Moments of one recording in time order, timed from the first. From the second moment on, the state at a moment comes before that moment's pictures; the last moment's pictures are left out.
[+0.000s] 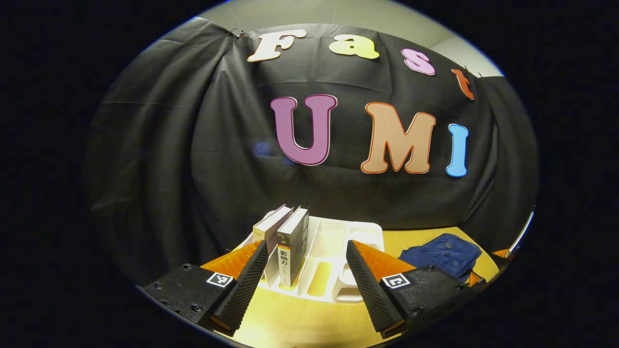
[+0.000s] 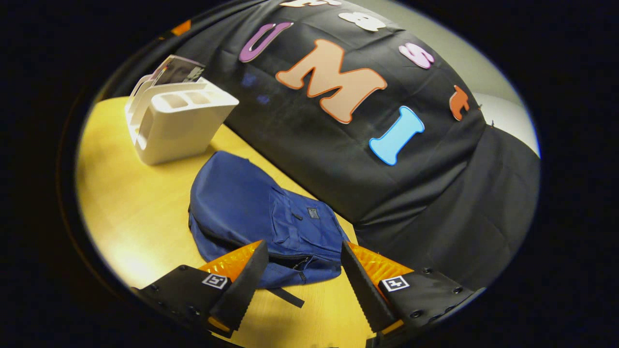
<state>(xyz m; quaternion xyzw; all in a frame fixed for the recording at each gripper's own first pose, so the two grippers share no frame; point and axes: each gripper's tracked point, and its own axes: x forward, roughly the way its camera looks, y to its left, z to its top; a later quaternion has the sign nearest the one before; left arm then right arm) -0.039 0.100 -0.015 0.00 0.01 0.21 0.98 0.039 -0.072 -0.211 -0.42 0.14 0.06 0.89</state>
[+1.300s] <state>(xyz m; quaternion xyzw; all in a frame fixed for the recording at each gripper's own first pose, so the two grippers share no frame) -0.081 0.139 -0.024 0.01 0.03 0.31 0.95 0.094 -0.024 -0.287 -0.62 0.11 0.17 0.76</state>
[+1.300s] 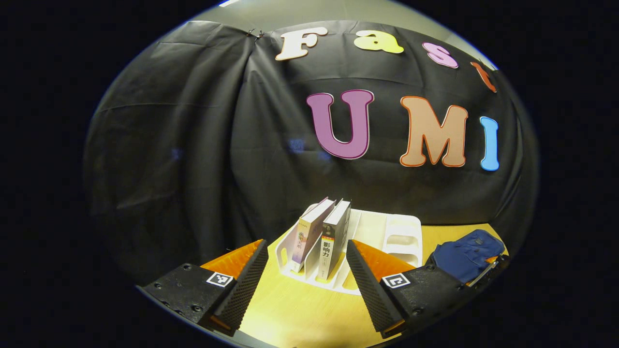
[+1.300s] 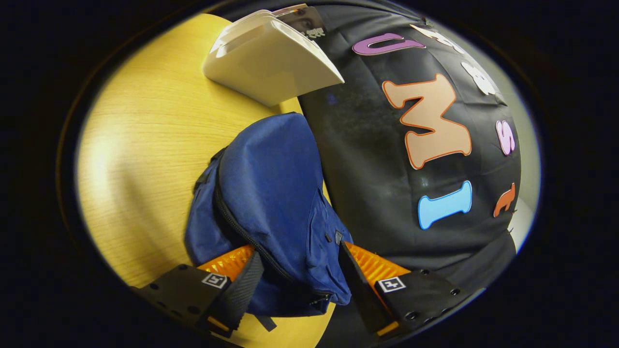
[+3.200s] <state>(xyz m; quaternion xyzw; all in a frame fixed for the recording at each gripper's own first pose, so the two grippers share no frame) 0.034 0.177 -0.095 -0.01 0.25 0.16 0.96 0.140 -0.028 -0.261 -0.55 0.12 0.12 0.82</state>
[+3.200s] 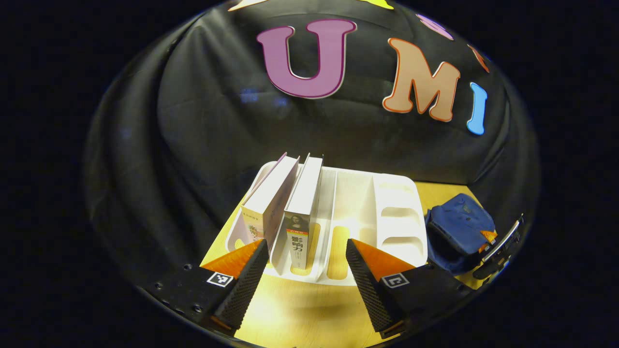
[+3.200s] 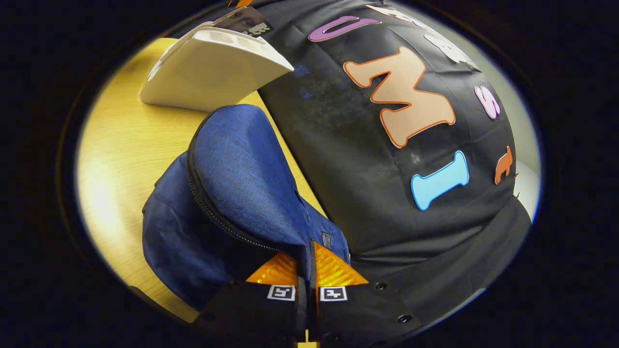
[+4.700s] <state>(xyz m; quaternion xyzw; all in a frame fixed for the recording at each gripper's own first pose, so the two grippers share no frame) 0.112 0.221 -0.128 0.00 0.56 0.09 0.82 0.142 -0.033 -0.257 -0.55 0.12 0.11 0.82</state>
